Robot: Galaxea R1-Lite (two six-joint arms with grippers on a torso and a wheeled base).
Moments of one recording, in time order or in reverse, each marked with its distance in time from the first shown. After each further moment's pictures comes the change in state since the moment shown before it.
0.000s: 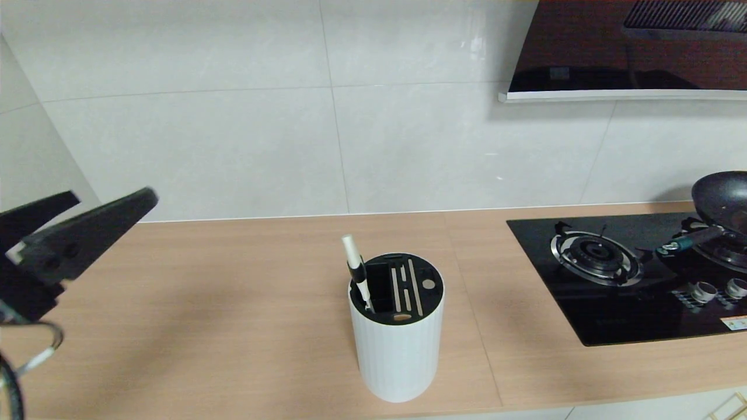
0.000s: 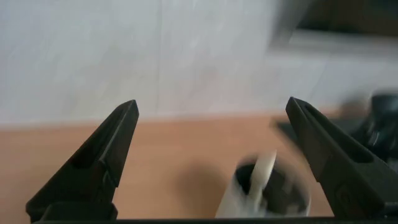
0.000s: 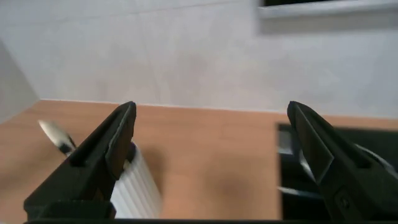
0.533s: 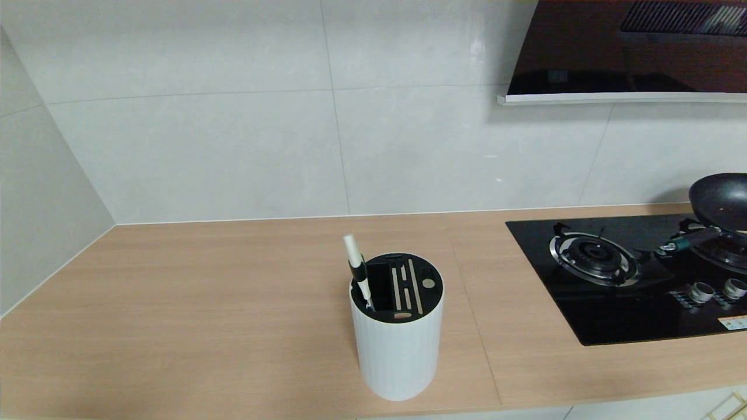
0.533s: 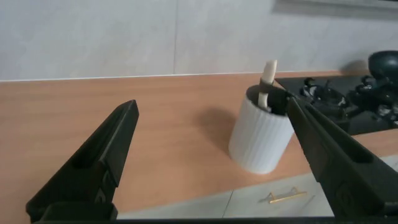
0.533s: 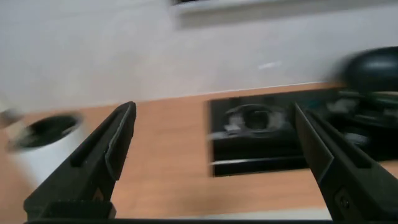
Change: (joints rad) left arm 0.272 -0.698 0.064 0.628 -0.183 0.001; right arm -0.276 -0.633 0.052 0.528 -0.071 -0.011
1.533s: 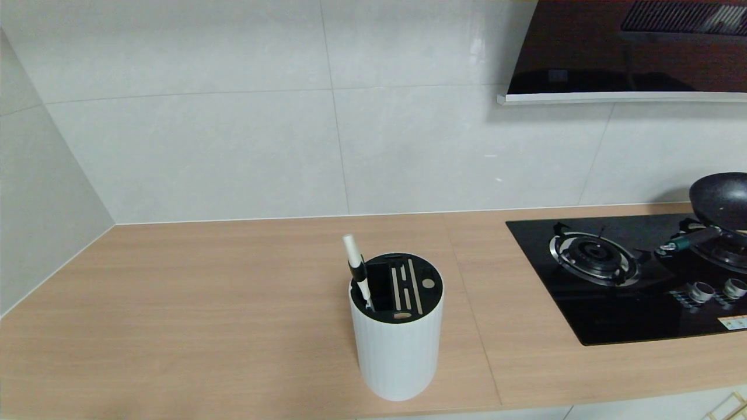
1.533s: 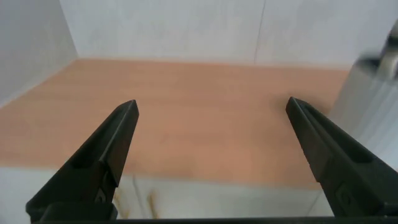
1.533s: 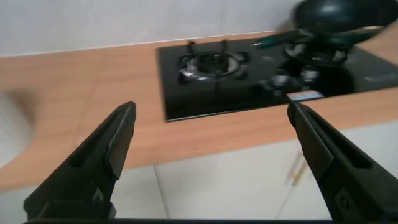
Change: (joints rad) left arm 0.237 -0.204 0.528 -0.271 0.006 0.124; right arm -0.170 -0.148 0.392 -0.067 0.144 -0.049
